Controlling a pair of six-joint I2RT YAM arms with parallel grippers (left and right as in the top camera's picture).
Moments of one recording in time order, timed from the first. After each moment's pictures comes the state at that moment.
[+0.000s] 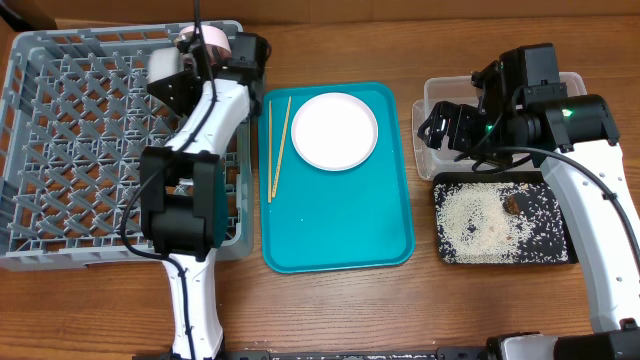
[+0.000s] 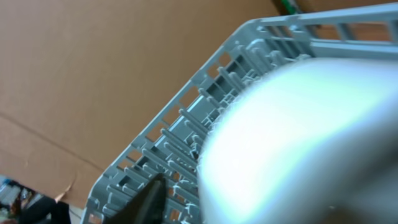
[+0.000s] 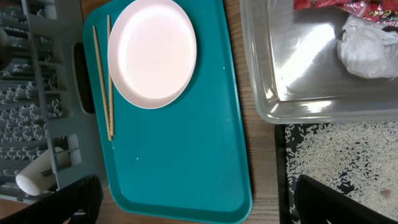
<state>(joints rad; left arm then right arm) -0.17 2.27 1.81 -0.74 -1.44 -0.50 0.12 1.53 1.52 -1.14 -0.33 0.36</state>
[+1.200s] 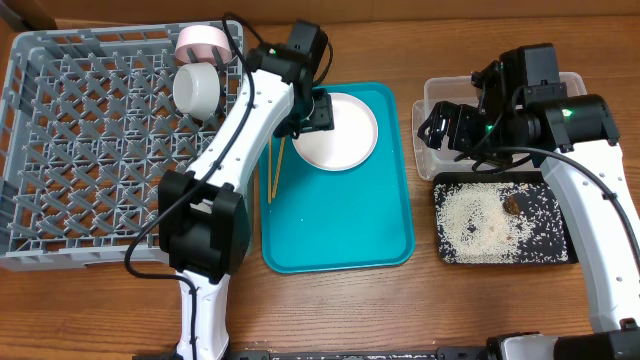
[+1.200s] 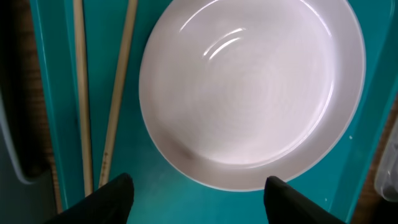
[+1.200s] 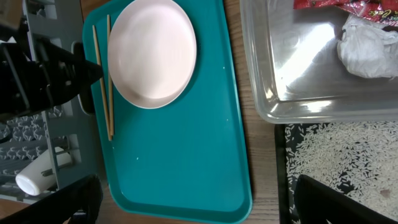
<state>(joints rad) -0.37 2.17 1.98 -1.17 0.04 -0.54 0.12 1.53 1.52 -1.14 -0.33 0.36</state>
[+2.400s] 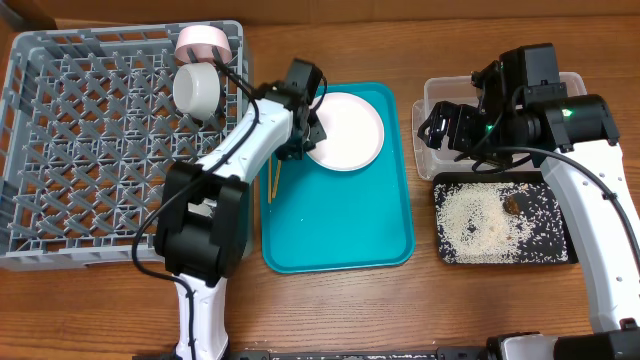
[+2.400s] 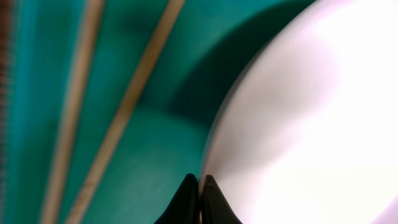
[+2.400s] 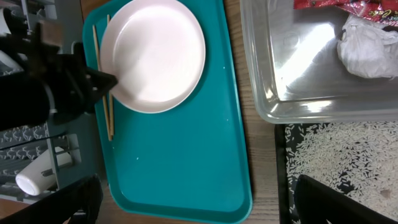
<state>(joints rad) -0.36 2.13 1.68 -0.87 -0.02 -0.74 0.12 1.53 1.52 -1.14 -0.33 0.36</state>
